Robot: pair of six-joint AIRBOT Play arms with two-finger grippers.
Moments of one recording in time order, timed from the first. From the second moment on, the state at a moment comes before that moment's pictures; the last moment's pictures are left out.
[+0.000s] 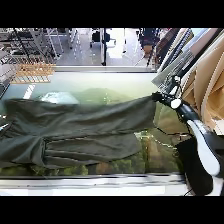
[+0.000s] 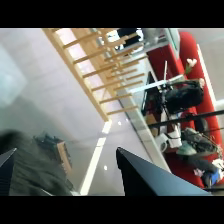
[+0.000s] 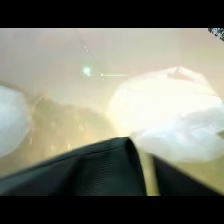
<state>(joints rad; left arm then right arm) 0.82 -2.09 2.03 0.43 -0.82 -1.24 -0.08 -1.70 1.42 -1.10 0.34 1.35</state>
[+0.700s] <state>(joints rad) 1.02 -1.89 1.81 1.35 -1.47 -1.39 -0.19 -1.38 1.03 -0.93 1.12 1.32</state>
